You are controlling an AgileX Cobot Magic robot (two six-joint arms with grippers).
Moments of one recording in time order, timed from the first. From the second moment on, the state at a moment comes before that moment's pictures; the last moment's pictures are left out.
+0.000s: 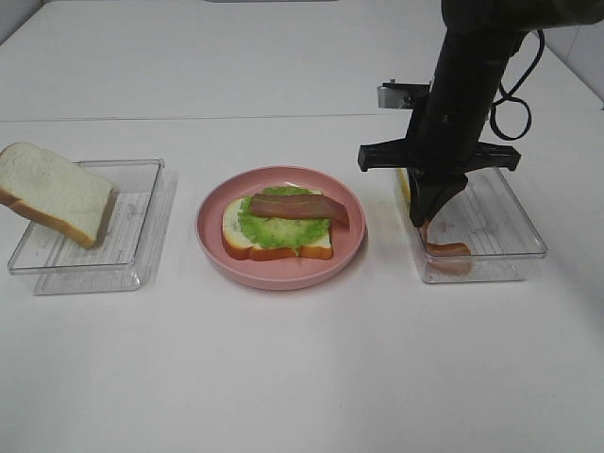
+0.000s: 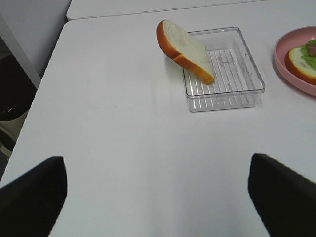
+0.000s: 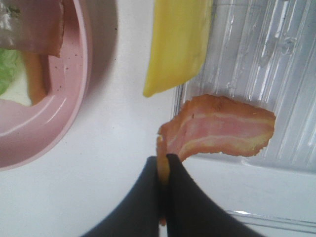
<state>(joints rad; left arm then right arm) 0.06 0.00 -0.52 -0.01 1.08 0.07 0.33 2.11 -1.57 0.09 1.11 0.21</state>
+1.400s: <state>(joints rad) 0.06 0.00 -0.52 -0.01 1.08 0.07 0.36 1.92 -1.57 0.93 0.95 -0.14</state>
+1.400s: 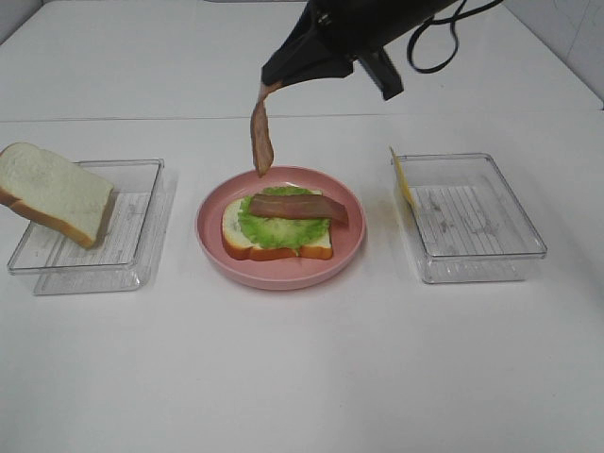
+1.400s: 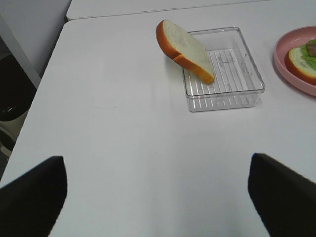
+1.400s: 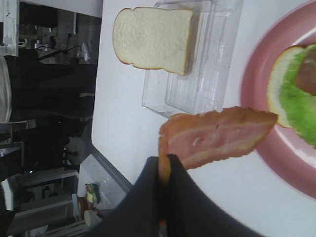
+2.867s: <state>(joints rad) 0.06 0.00 -0.52 -0.01 1.08 0.07 0.42 2.30 -1.85 0.61 0.97 -0.02</state>
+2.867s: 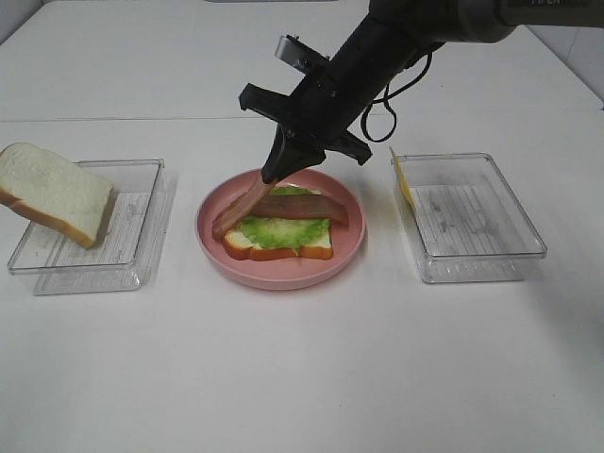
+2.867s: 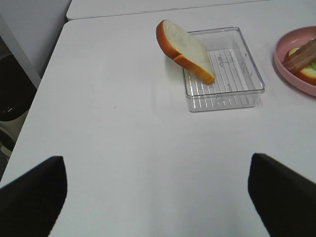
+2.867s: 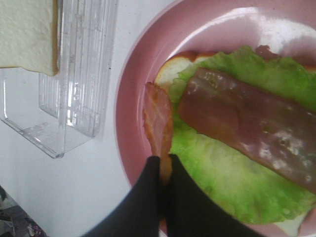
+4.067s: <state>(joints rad) 0.06 0.00 -0.52 -0.01 1.08 0.07 0.42 2.30 -1.85 0.39 1.01 0.09</state>
